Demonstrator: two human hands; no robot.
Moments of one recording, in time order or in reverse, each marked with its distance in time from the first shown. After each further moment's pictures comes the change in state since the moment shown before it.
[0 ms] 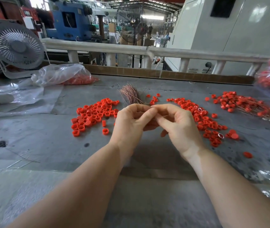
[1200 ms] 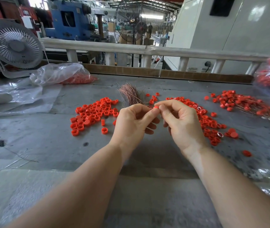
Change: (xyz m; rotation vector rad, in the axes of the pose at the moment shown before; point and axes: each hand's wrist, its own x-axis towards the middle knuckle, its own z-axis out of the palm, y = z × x) left_hand -0.004 0.003 0.004 0.209 -0.010 0.051; right_hand 0.001 -0.001 -0.004 -0.042 0.094 -0.109
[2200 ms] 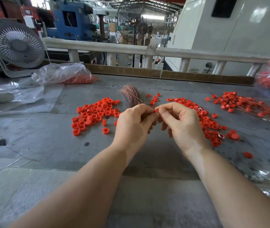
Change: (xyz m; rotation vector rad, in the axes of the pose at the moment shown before) left_hand 0.001 -0.002 -0.003 0.397 0.031 0.188; right_hand -0.001 0.001 0.000 0.033 -0.021 0.056
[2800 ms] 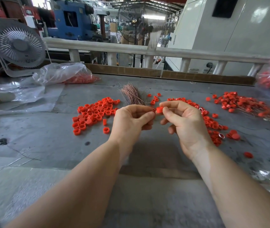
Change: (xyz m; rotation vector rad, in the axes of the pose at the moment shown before) left_hand 0.005 -0.005 -0.001 -0.463 0.034 -0.274; right_hand 0.002 -0.003 -0.002 0.206 0.042 0.176
